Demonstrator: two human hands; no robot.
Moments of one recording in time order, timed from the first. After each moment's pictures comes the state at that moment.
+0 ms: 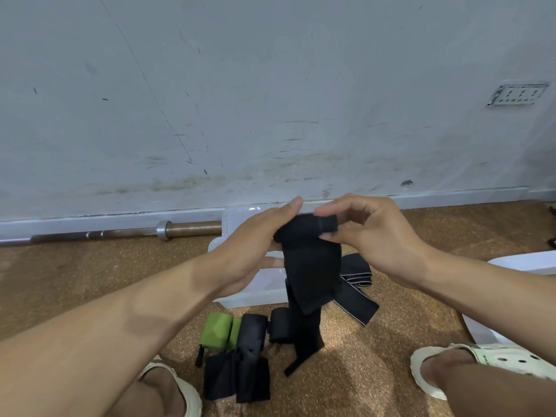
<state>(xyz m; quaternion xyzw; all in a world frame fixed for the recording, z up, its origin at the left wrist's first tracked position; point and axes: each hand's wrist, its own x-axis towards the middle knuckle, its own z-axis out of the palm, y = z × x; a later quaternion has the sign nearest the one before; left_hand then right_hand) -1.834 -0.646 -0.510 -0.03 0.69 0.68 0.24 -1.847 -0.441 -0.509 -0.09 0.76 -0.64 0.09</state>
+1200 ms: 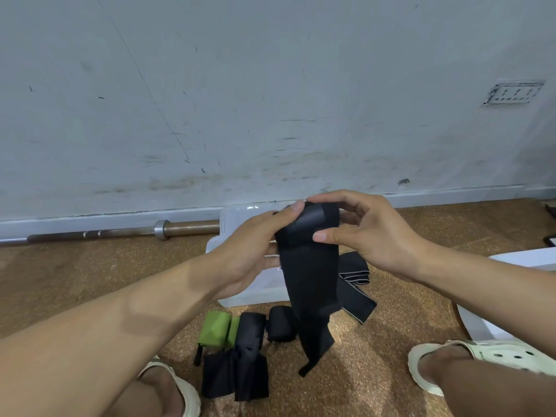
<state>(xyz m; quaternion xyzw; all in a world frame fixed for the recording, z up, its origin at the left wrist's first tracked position) -1.829 -0.645 -0.513 -0.03 0.67 0.70 0.25 -1.850 -0.436 -0.511 -0.14 0.76 -0.63 0.12</state>
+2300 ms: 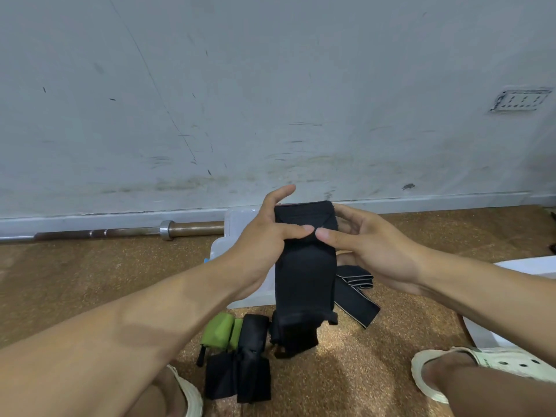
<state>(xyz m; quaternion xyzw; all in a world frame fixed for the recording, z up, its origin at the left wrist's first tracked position) -1.833 -0.638 -0.516 -0.06 0.64 0.75 0.14 -1.849 -0.443 -0.520 -0.08 0.66 -0.70 0.27</state>
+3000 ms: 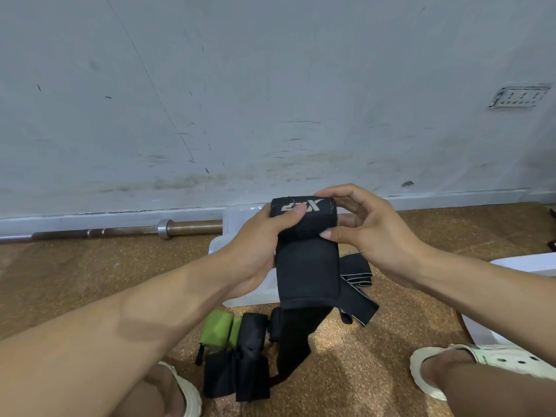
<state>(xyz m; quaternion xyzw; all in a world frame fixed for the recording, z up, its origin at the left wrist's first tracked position) -1.835 -0.639 -0.519 -0.06 0.62 0.76 0.20 -1.851 -0.442 -0.516 -0.11 0.71 -0.69 0.13</state>
